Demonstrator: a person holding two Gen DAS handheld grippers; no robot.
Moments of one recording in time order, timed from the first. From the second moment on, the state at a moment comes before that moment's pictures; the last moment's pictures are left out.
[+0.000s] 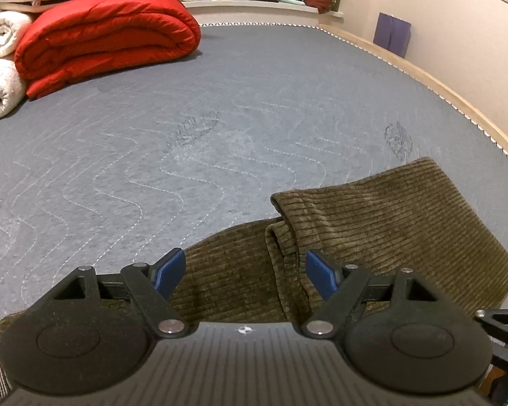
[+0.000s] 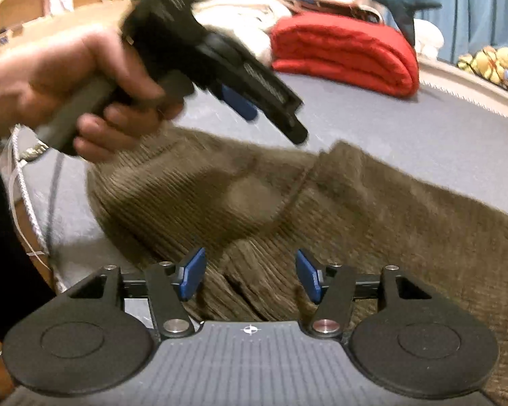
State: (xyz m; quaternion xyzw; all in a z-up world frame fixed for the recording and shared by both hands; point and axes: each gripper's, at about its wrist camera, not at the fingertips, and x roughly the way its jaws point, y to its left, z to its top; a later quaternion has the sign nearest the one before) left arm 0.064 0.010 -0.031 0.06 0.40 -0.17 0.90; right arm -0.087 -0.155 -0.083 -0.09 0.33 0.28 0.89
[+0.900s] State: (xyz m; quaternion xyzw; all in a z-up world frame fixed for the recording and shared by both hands) left arm 0.111 0.017 -0.074 -0.13 0.49 -0.25 0.83; right arm -0.135 -0.121 -0.082 -0.27 0.28 0.38 0.84
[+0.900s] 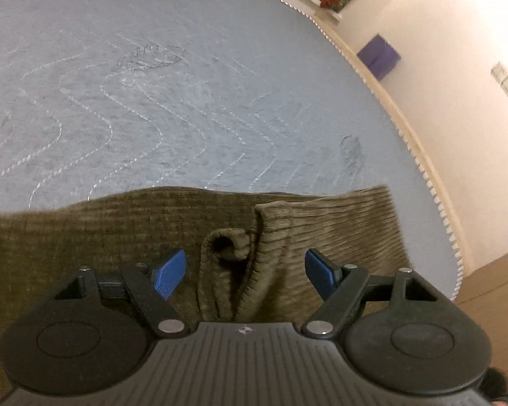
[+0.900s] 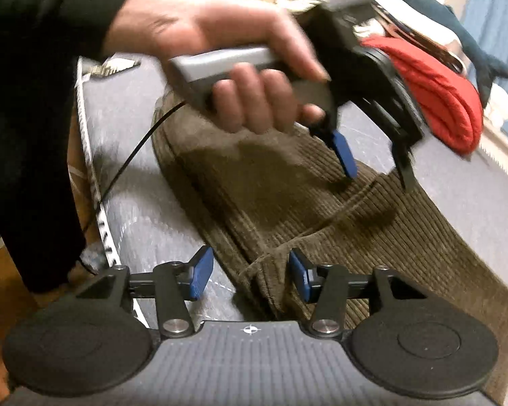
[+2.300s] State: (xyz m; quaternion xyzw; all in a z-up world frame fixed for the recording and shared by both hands) left arm 0.089 -0.035 -0.071 0.14 0.37 -0.20 0.90; right arm -0.099 -0.222 -0.050 0.00 0.31 0.14 0.94
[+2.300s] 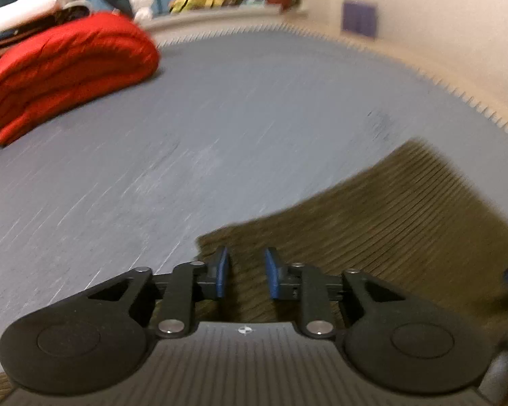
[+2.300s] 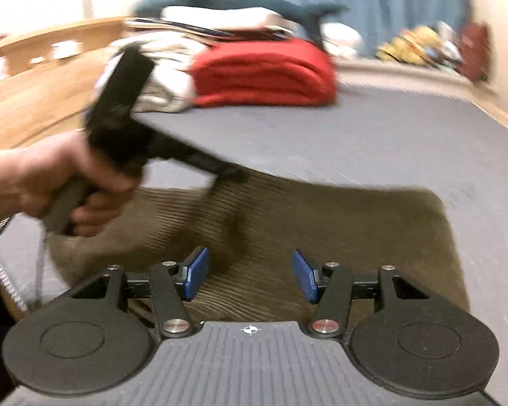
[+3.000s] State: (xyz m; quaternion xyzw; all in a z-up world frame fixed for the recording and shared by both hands) left arm 0.048 -0.027 -0.022 0.12 0.33 -0.20 0.91; right arm -0.083 -0.321 -0.105 0.15 0.38 -0.10 0.91
